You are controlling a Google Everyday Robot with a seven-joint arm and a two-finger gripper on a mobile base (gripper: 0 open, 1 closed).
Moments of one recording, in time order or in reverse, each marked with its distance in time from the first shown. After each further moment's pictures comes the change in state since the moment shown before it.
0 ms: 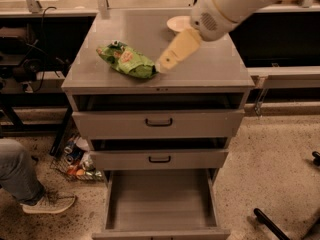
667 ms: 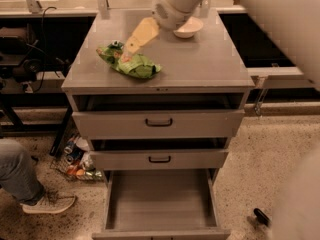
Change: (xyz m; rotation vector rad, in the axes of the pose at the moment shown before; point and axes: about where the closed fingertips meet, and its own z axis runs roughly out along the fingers) arm -0.062 -0.031 0.079 0.031 0.059 0.160
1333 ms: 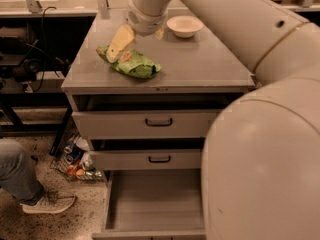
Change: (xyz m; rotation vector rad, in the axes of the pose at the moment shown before) arm -0.024 0.009 0.064 0.018 0.153 0.050
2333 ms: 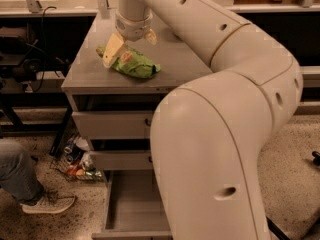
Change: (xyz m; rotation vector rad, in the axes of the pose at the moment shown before) arm -0.017 -0.004 0.052 0.050 0.143 0.030
